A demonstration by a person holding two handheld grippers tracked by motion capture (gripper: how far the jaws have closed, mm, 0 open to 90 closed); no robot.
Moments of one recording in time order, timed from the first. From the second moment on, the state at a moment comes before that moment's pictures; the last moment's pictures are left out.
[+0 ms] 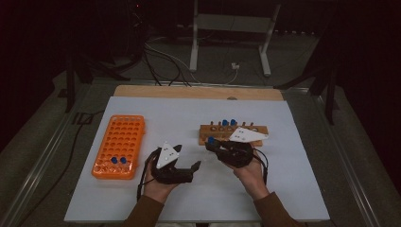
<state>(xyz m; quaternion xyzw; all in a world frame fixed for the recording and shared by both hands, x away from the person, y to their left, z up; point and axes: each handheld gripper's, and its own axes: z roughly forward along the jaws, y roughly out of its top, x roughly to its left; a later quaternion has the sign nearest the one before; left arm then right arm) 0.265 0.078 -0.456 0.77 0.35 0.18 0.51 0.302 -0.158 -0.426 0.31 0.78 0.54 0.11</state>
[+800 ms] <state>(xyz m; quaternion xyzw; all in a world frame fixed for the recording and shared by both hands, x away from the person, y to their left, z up) 0.269 0.060 -0.456 0.78 0.30 0.17 0.52 0.295 -0.148 -0.430 0.29 0.78 0.54 0.09</state>
